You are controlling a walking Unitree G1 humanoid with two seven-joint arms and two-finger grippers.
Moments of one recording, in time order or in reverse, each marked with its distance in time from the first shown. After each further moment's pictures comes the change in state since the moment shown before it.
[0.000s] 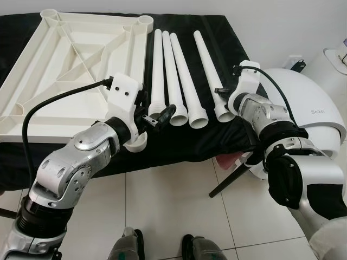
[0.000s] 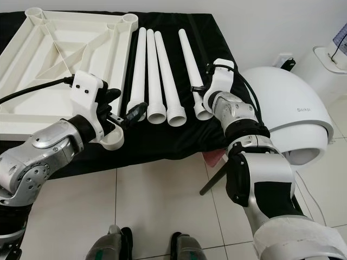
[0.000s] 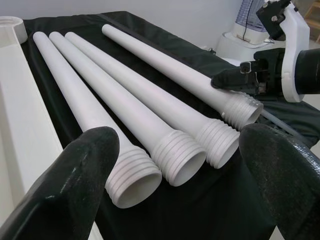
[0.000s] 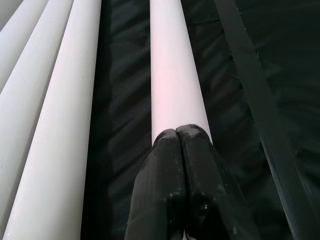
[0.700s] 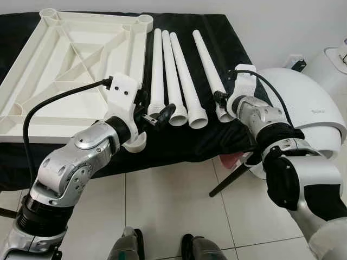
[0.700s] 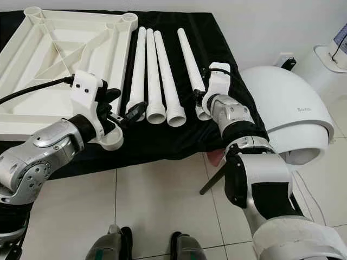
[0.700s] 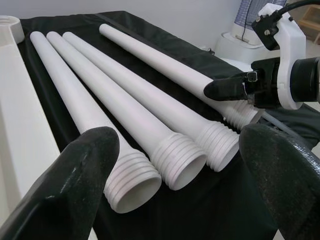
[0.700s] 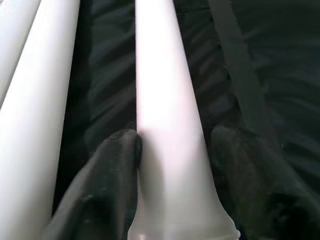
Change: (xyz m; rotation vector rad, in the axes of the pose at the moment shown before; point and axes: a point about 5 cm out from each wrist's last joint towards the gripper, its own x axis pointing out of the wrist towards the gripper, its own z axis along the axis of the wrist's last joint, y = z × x) left arm 0.000 0.000 0.002 -0.001 -0.007 -0.004; right arm 0.001 0.000 -0.001 -0.033 -0.001 -0.055
